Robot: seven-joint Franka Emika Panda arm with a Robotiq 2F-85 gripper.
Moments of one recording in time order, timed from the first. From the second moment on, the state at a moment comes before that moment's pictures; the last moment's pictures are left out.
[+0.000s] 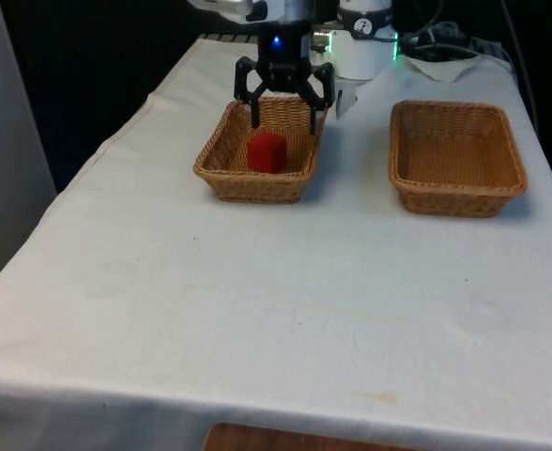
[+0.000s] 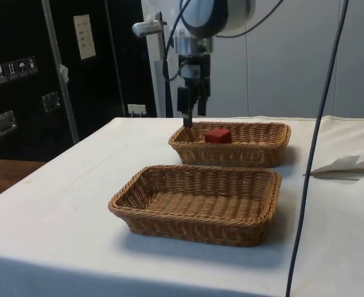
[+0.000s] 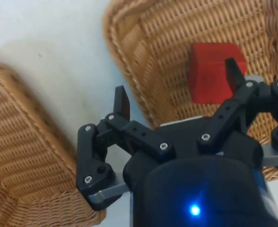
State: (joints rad) arm 0.33 0.17 -0.52 -2.41 0.17 2.64 -0.23
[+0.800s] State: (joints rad) arm 0.34 0.17 -0.41 -2.36 0.17 2.63 -0.20
